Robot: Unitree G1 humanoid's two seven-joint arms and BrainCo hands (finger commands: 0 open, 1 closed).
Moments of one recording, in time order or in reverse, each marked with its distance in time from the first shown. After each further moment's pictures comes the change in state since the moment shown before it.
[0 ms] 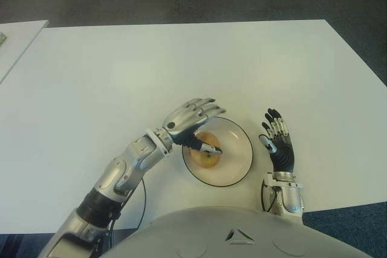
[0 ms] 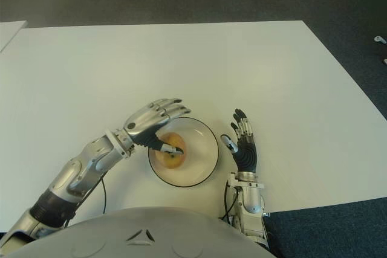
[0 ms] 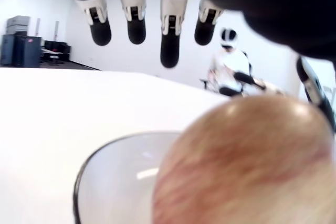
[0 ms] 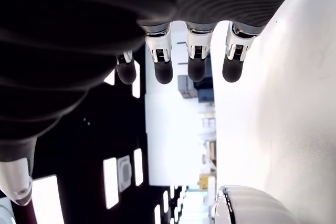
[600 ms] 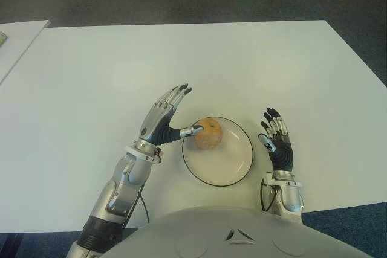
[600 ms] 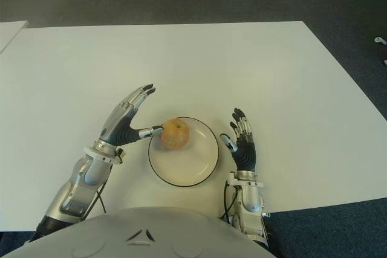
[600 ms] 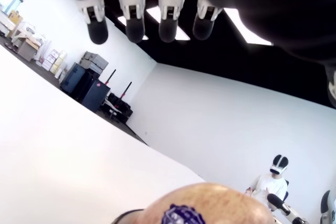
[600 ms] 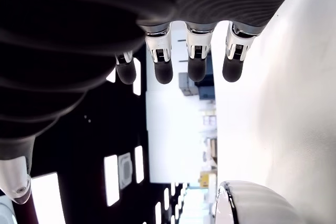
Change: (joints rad) left arm 0.166 -0.098 0.130 0.033 -0.153 -0.023 0.247; right arm -0.020 -0.001 0.001 0.014 -0.007 0.000 0.000
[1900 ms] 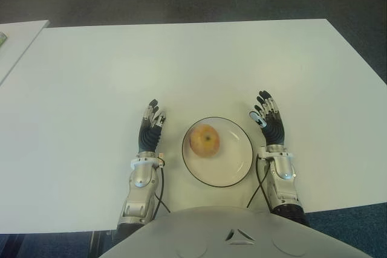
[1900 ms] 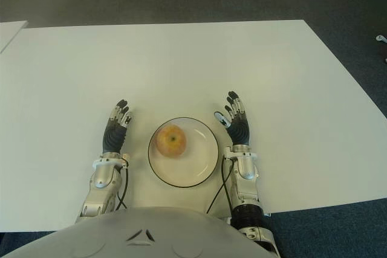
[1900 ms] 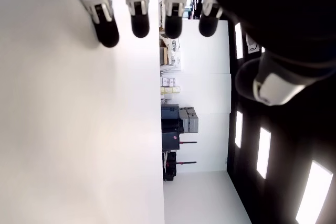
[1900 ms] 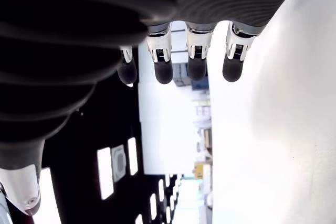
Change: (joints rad) left arm 0.015 -0.340 0.155 0.319 -0.631 0.084 -0.012; right arm -0.286 -0.028 -0.047 0.192 0.017 0.120 0.001
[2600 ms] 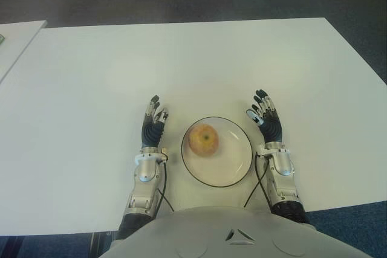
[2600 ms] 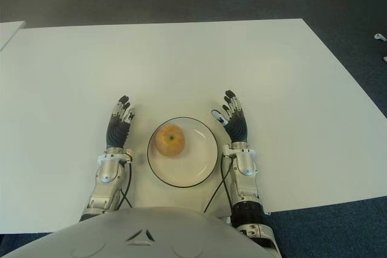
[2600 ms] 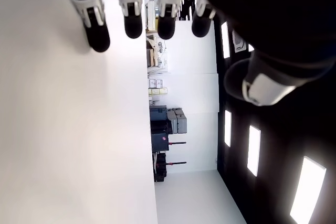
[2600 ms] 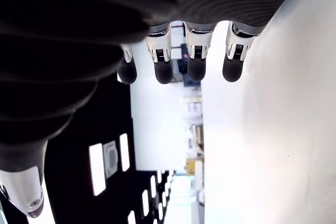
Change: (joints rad) left arm -0.034 0.001 0.017 0.068 0.035 -0.128 0.019; right arm -0.028 -0.009 0.003 -0.014 -0.003 0.041 0.024
